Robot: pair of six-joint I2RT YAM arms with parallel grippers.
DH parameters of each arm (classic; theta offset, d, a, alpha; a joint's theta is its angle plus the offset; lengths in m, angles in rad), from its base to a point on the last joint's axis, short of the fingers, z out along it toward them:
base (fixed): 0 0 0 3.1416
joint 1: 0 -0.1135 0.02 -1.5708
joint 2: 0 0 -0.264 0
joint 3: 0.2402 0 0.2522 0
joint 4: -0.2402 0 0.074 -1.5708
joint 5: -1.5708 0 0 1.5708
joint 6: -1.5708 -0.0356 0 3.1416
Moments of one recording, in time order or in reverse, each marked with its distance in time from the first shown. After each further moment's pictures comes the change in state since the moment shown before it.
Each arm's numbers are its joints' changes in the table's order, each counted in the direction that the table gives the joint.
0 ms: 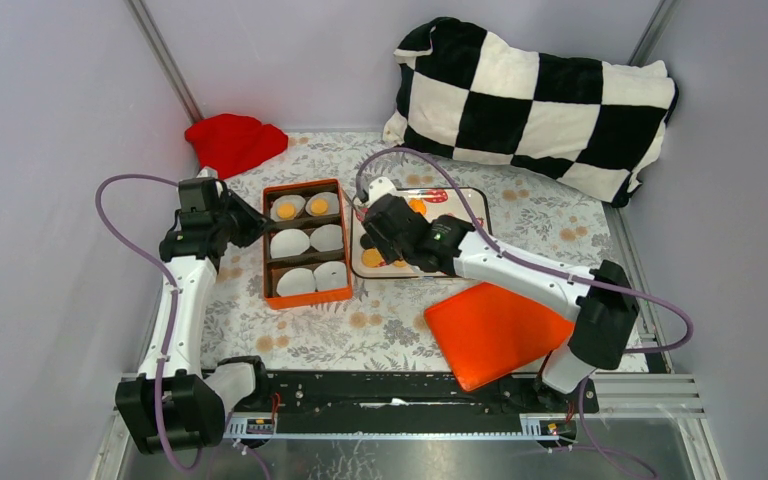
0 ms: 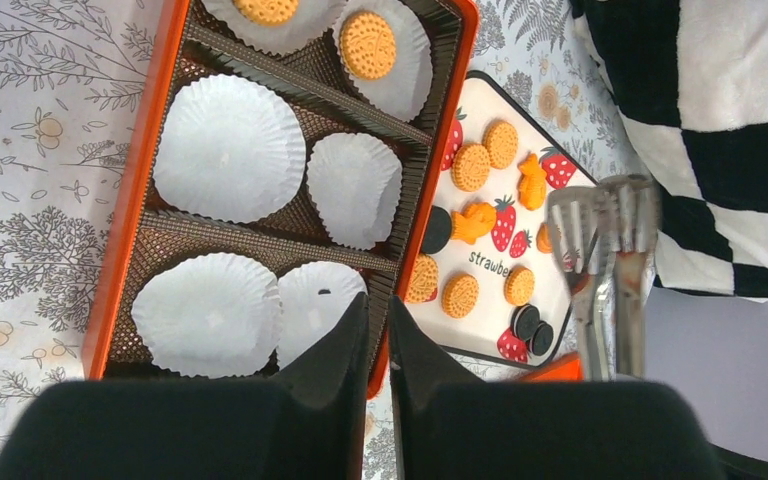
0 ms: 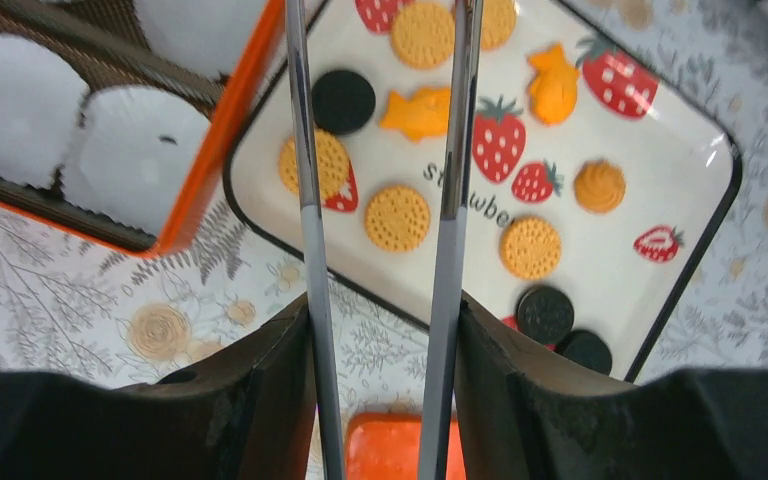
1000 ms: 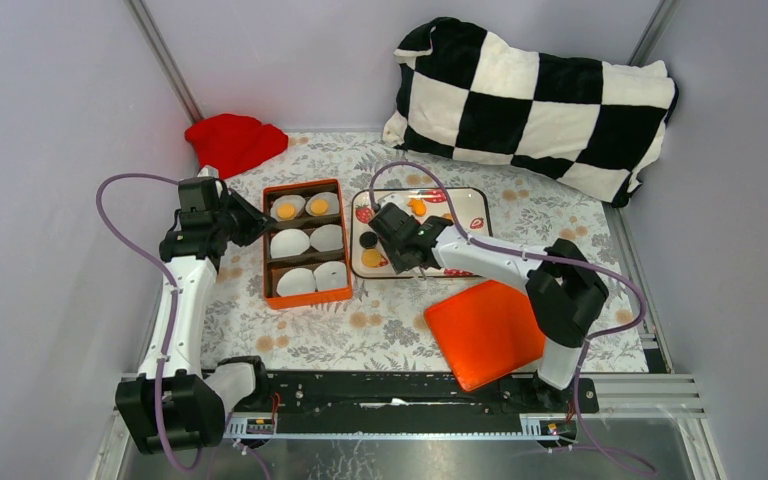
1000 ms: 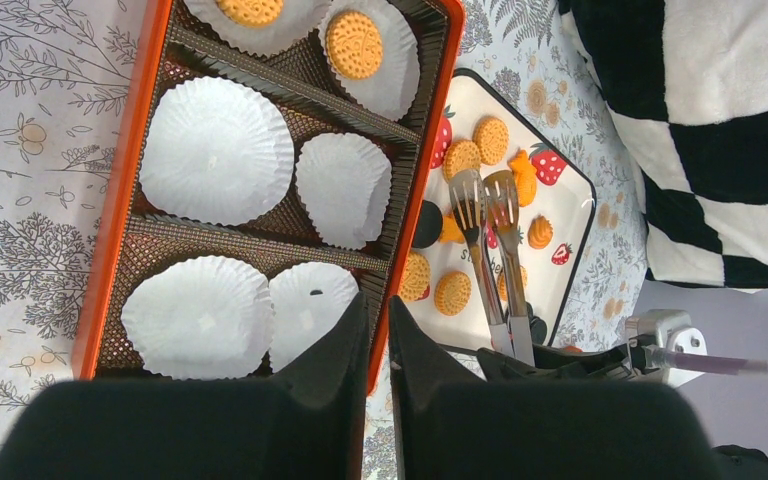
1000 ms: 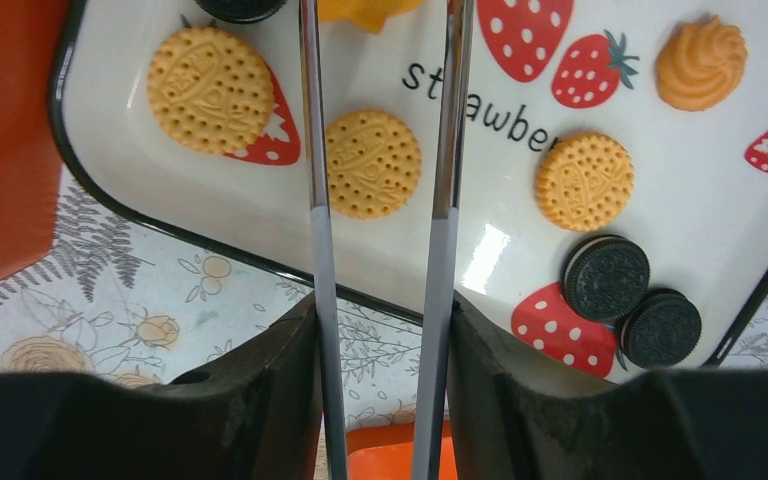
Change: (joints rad) left arm 0.000 0.000 0.000 0.017 -0.023 0.001; right arm 0.100 -0.157 -0.129 0.011 0.056 -0.136
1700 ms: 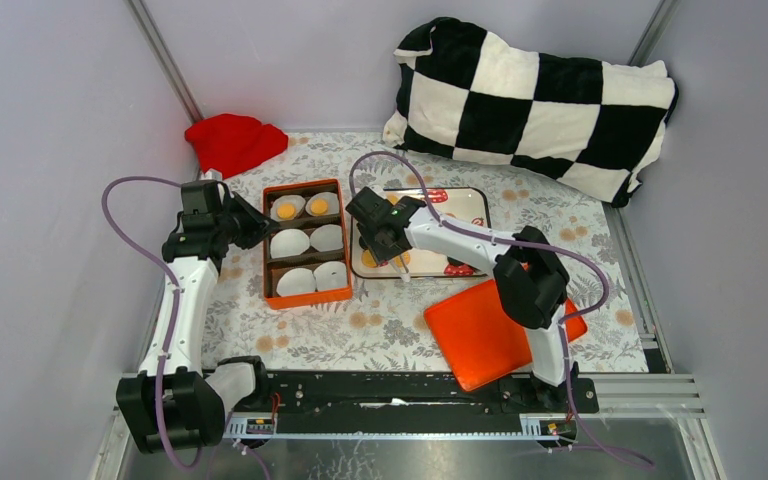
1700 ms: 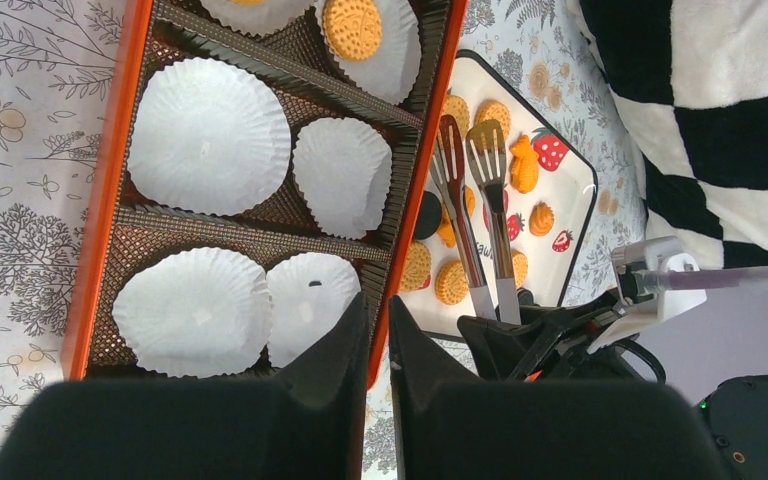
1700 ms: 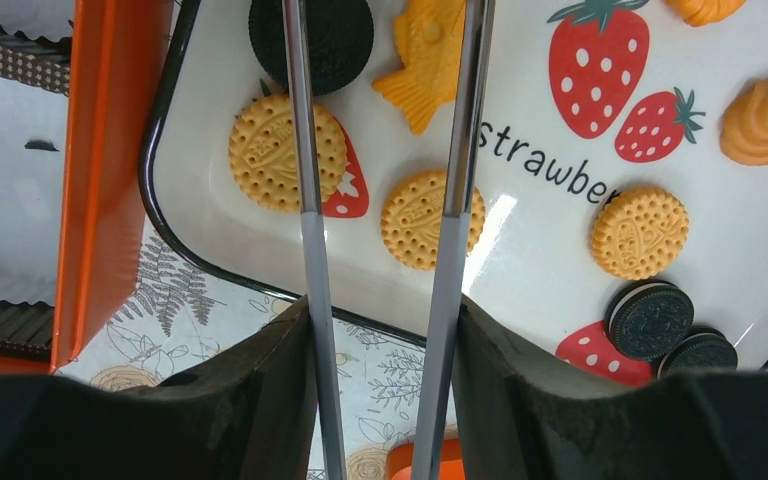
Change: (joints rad) left arm 0.000 -0.003 -0.032 0.018 -0.030 0.000; right arm 0.000 -0.214 0.319 -0.185 0.075 -0.026
